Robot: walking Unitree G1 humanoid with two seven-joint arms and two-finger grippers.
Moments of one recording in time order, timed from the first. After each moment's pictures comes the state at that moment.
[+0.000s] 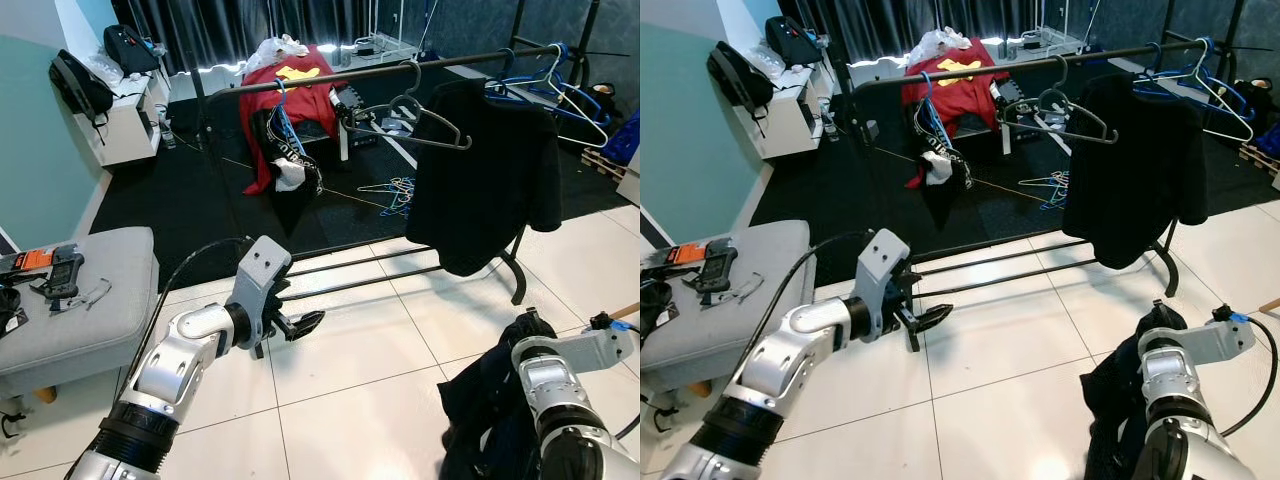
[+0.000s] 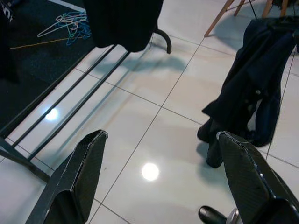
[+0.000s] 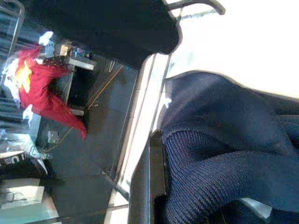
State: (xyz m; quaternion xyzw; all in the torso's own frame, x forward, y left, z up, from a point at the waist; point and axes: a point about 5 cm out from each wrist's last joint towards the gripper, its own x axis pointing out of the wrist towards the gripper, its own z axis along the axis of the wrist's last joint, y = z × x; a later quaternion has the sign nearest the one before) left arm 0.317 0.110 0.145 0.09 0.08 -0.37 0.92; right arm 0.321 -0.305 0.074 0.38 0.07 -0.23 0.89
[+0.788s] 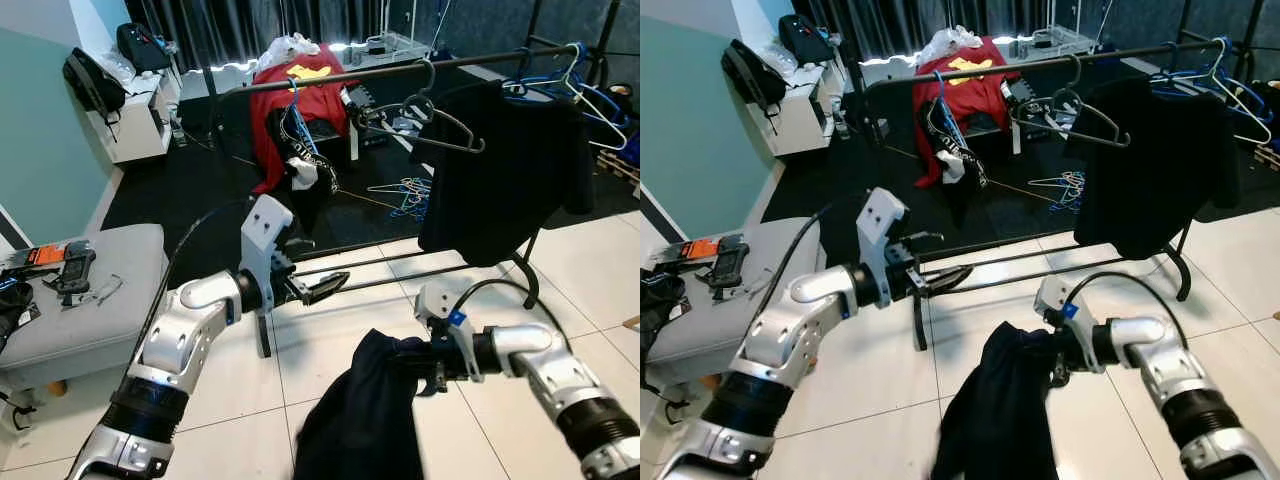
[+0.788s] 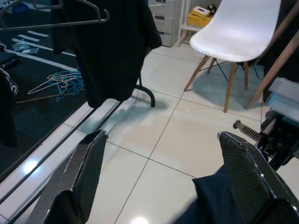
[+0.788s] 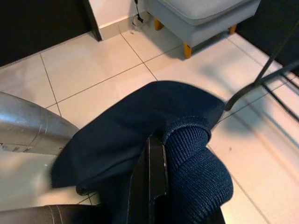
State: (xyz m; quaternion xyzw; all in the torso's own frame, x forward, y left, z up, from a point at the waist) left arm 0.327 0.096 0.197 0.02 -0.03 -0.43 0.90; right arm 0.309 -0.213 0.126 -0.18 0.21 0.56 0.79
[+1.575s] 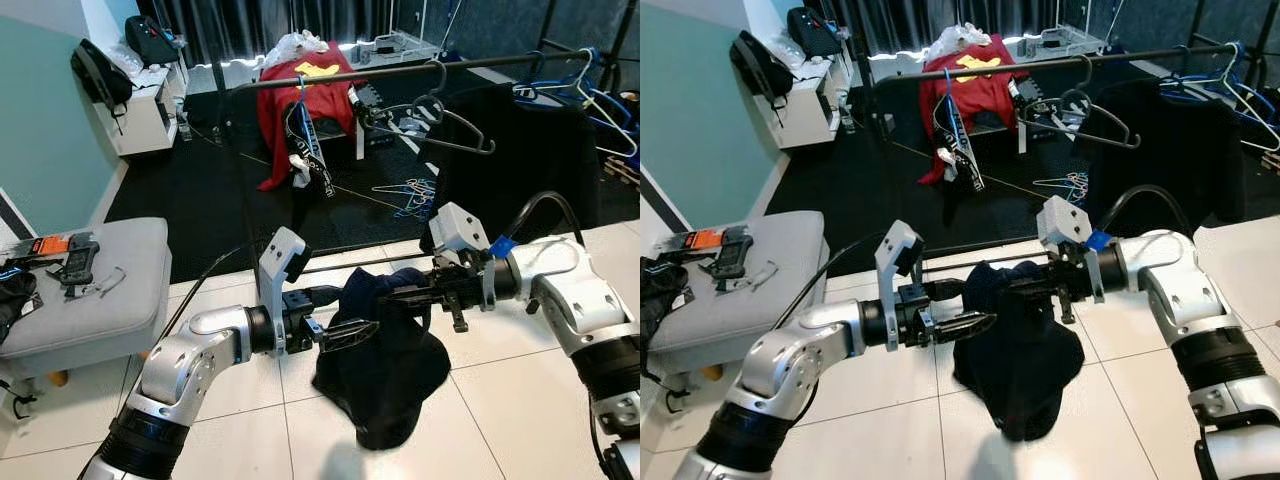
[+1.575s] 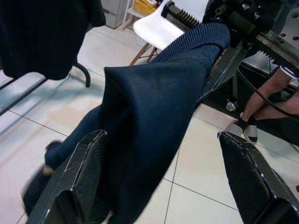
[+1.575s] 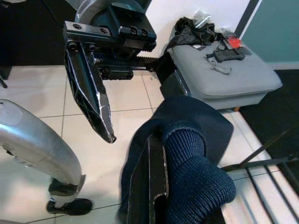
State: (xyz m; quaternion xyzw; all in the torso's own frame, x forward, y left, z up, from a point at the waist) left arm 0.291 0.072 0.174 -0.08 0.05 -0.53 0.84; right arm 0.318 -0.189 0.227 -0.21 0.07 0.66 0.72
